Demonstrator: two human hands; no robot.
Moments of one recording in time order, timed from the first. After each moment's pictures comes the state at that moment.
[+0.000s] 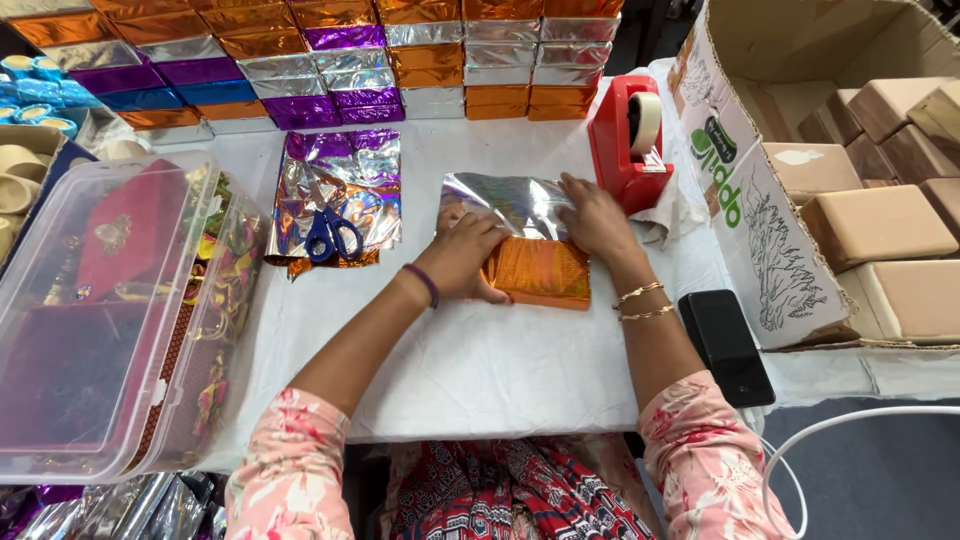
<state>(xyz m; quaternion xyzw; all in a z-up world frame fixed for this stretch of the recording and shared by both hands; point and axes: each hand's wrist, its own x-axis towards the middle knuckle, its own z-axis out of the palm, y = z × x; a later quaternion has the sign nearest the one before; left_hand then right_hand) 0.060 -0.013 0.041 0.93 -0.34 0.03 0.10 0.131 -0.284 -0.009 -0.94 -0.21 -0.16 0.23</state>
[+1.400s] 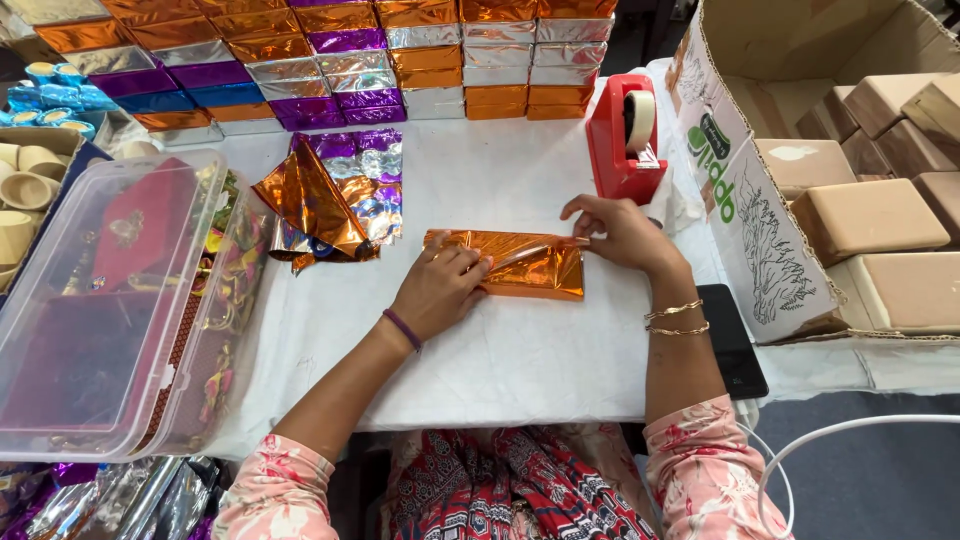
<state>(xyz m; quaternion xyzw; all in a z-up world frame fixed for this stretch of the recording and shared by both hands) 0.002 0.009 0.015 0.90 -0.37 0.21 0.07 0.053 -0.298 0.089 -0.92 -0.20 0.06 0.33</state>
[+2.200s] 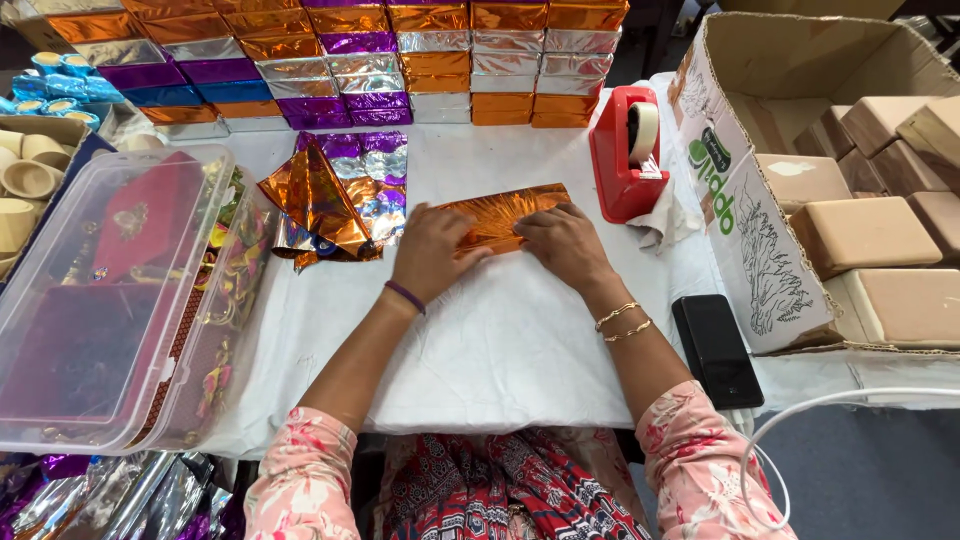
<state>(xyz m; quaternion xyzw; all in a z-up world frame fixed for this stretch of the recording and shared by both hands) 0.040 0.011 0.039 0.92 -0.26 0.25 0.16 0.073 -0.240 0.029 -0.90 -0.35 -0.20 0.14</state>
